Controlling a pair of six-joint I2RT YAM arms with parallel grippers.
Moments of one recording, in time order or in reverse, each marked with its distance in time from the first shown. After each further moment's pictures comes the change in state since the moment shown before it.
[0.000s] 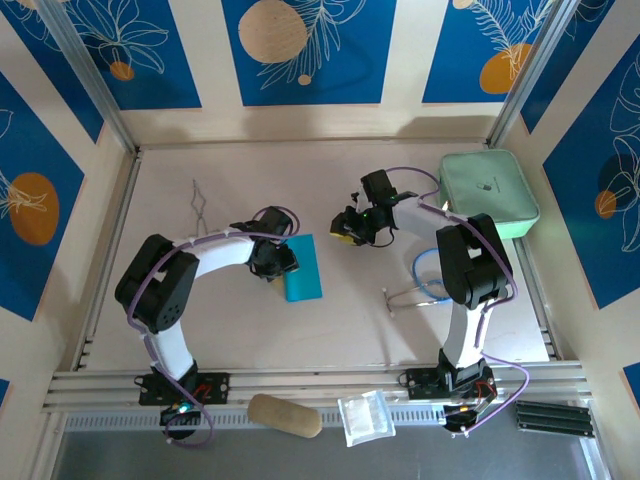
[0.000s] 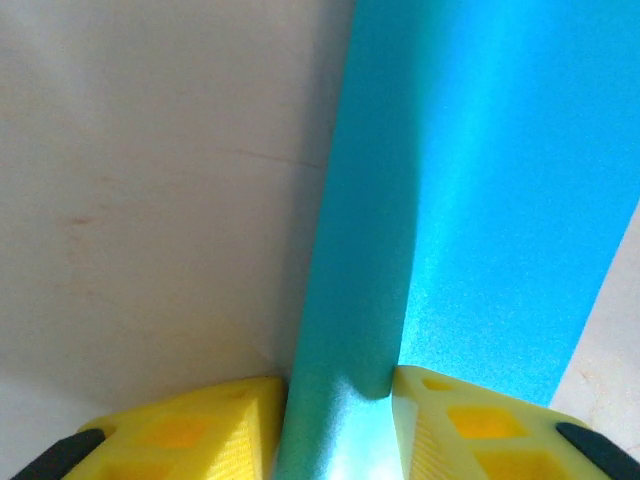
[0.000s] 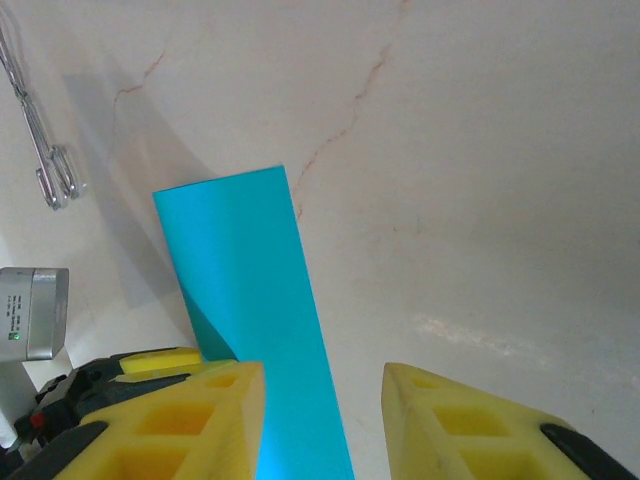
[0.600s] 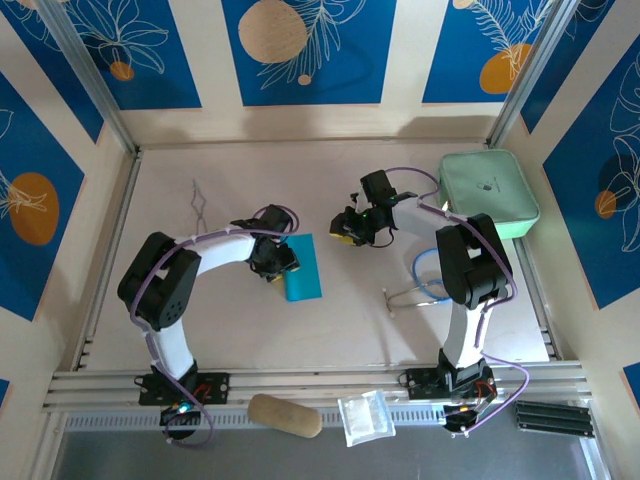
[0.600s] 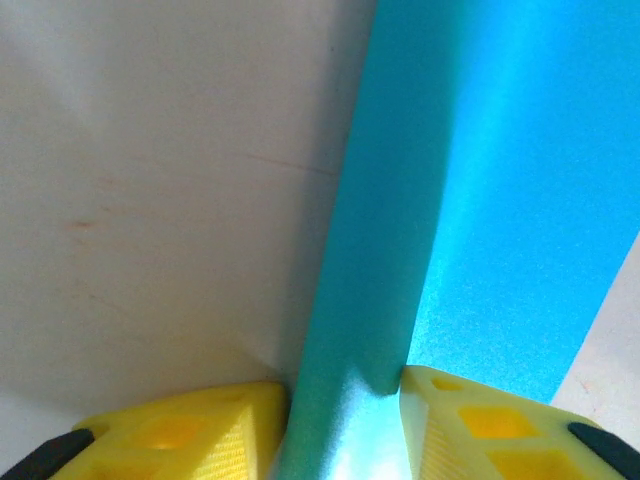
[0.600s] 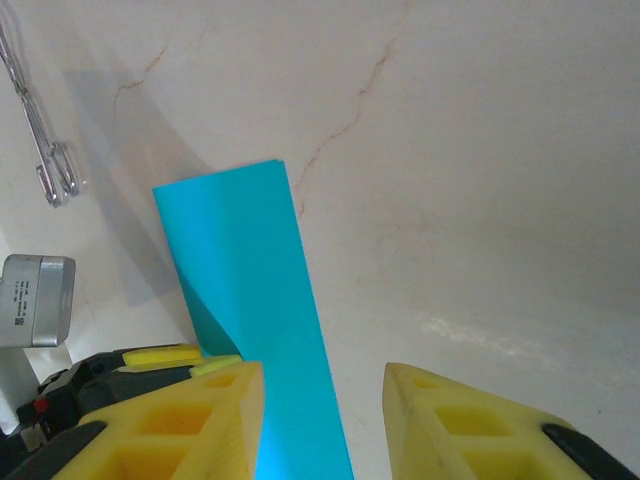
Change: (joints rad) left arm 0.000 0.027 0.026 -0.031 0.018 -0.018; right arm 0.007 0.001 -0.001 0.003 -0.004 0.000
